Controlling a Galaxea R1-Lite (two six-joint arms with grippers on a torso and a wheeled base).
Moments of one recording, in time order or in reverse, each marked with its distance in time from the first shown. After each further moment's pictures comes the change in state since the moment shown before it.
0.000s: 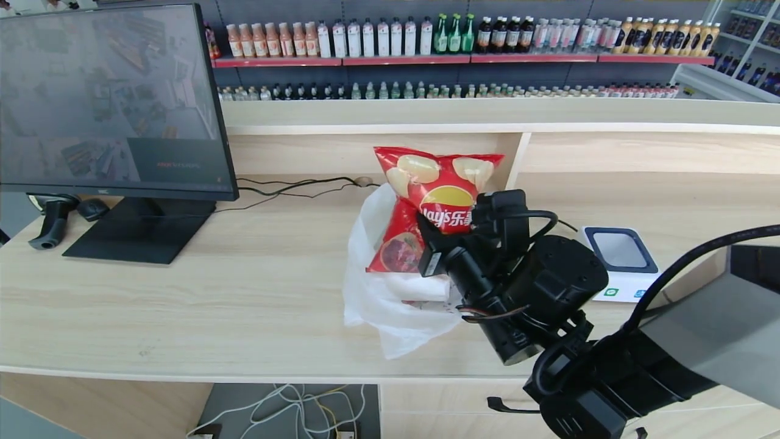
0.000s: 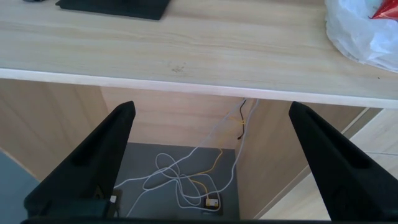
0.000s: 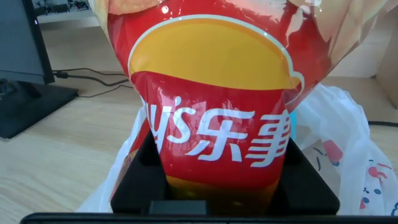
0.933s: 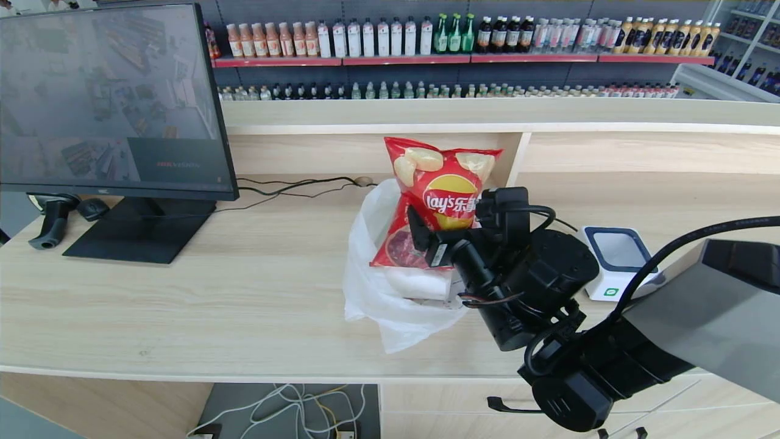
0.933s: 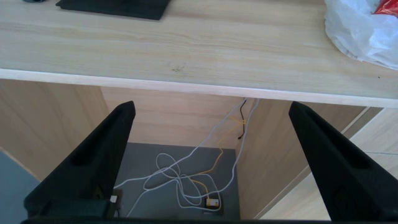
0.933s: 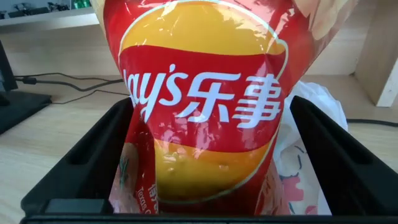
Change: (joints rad) left arm 0.000 0.000 0.000 0.000 0.000 0.003; right arm -0.047 0.035 -0.039 -0.010 -0.014 0.000
